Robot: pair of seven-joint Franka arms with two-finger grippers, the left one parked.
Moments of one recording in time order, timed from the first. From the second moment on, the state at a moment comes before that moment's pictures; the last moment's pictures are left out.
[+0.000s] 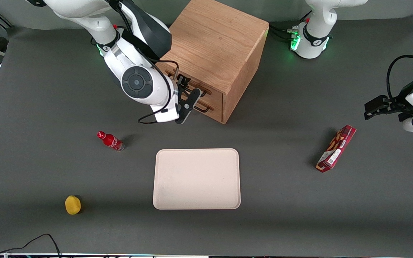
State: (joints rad) arm 0.22 0.43 0.49 -1.50 0.12 1.64 -0.26
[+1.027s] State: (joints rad) arm 0.22 0.40 0.51 -1.61 0.11 1.71 -0.27
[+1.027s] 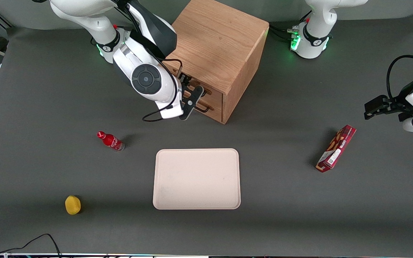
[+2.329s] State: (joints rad) arm 0.22 0.40 0.51 -1.67 0.11 1.81 -0.27
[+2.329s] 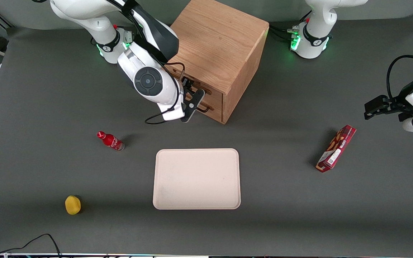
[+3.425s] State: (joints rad) arm 0.20 0.42 0.48 -1.67 0.11 1.83 -0.28
